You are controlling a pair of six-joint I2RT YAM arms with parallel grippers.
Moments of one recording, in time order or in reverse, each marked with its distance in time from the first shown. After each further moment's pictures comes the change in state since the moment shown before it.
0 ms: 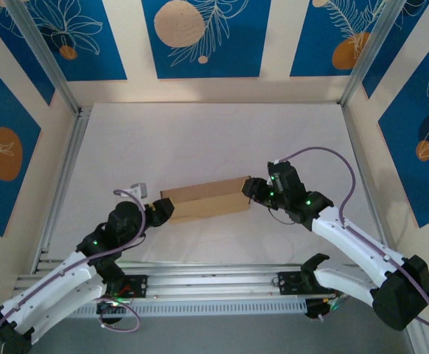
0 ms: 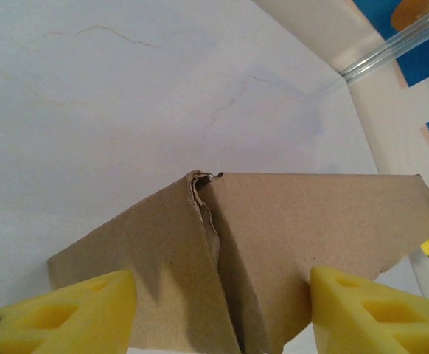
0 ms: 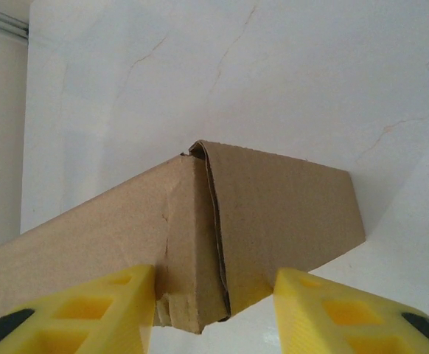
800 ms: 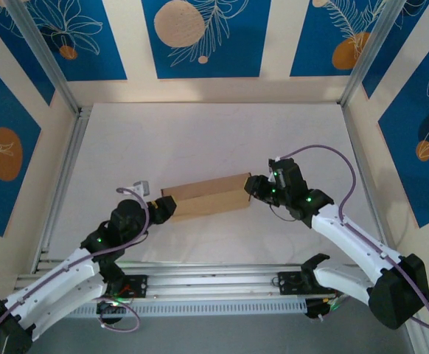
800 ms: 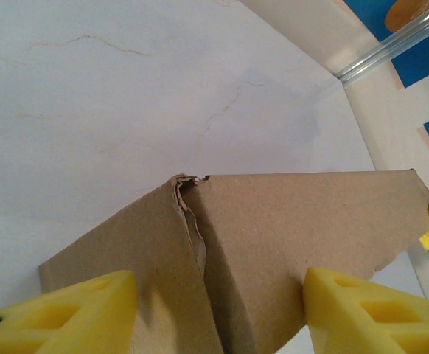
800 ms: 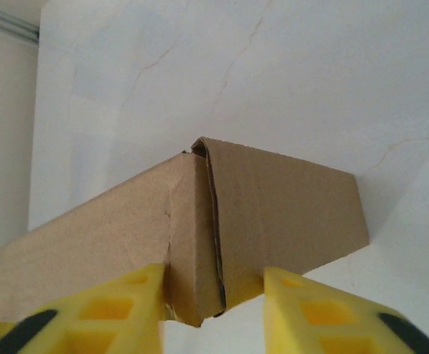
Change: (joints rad) left arm 0.005 0.093 0.020 0.073 0.006 0.047; right arm -0.055 0.011 0.000 0.034 -0.064 -0.049
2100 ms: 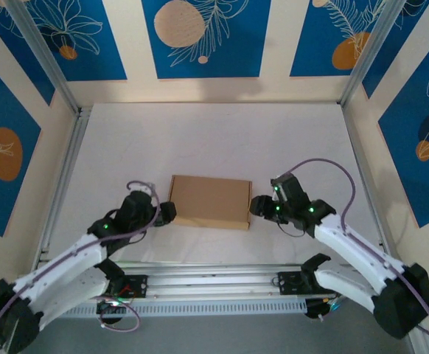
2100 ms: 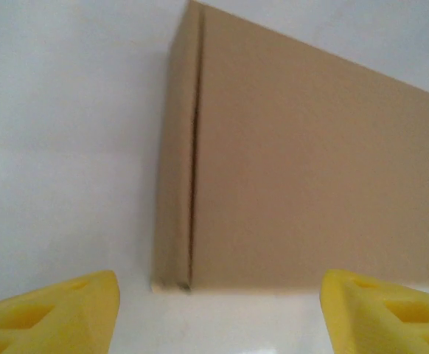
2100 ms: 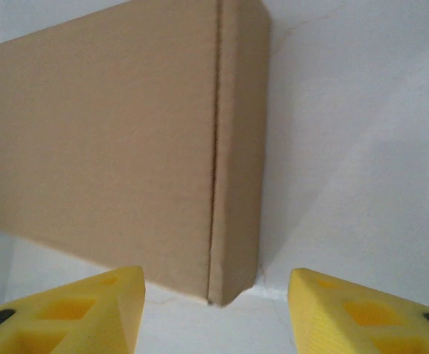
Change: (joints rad) left arm 0.080 0.216 0.129 -0.238 0.013 0.130; right arm -0.012 -0.039 -0.095 -0.180 0.005 -0.077
